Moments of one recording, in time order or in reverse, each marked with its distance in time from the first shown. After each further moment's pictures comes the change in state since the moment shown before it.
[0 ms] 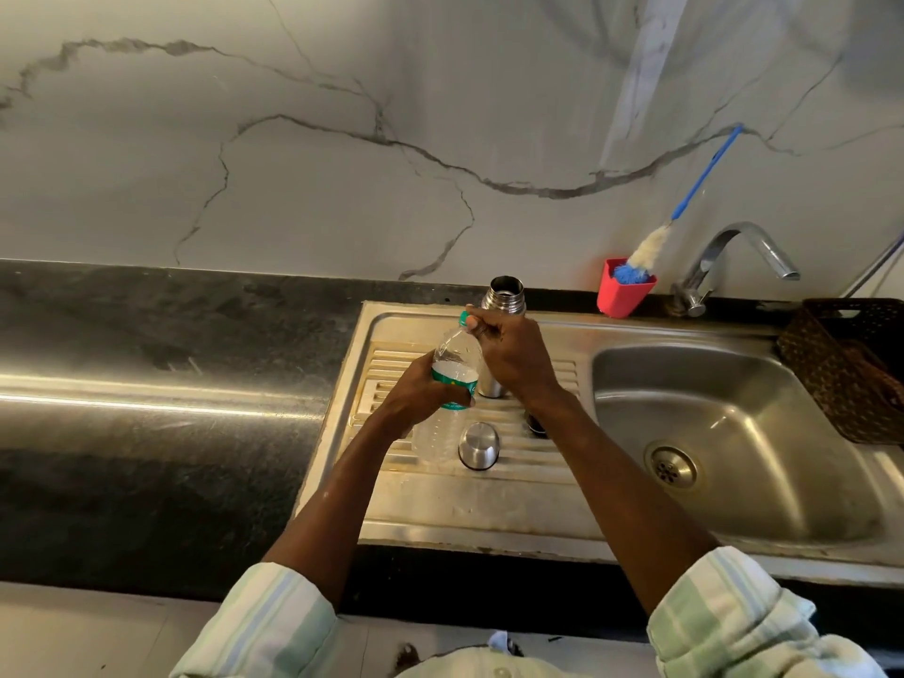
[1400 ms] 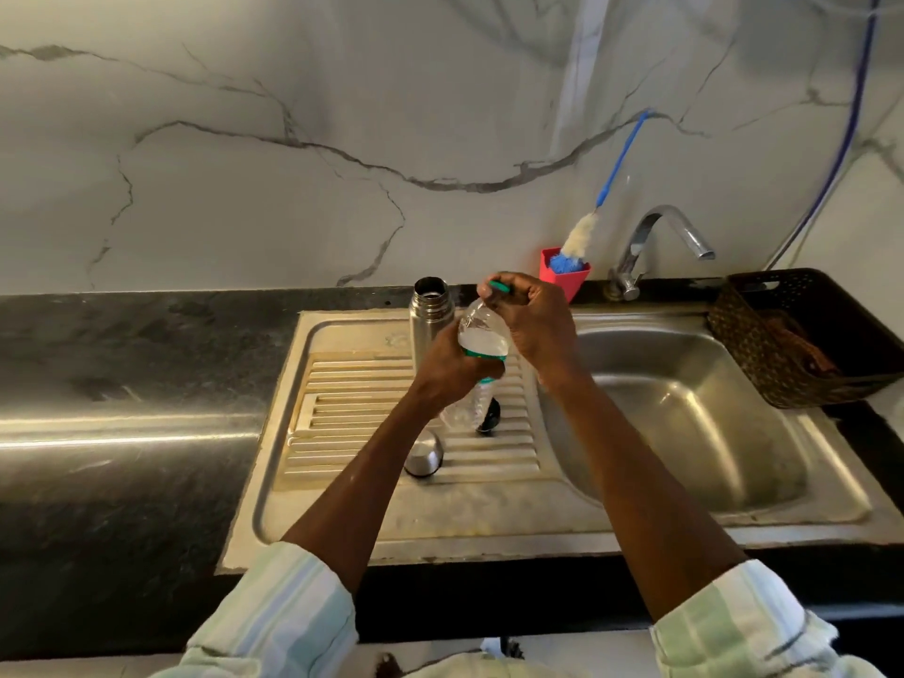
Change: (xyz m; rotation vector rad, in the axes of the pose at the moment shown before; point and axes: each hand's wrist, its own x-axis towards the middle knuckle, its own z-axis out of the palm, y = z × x) left_hand 0.026 0.067 0.099 -0.023 -0.058 0.224; right_hand 0.008 0.023 -0.104 0.302 0.131 0.220
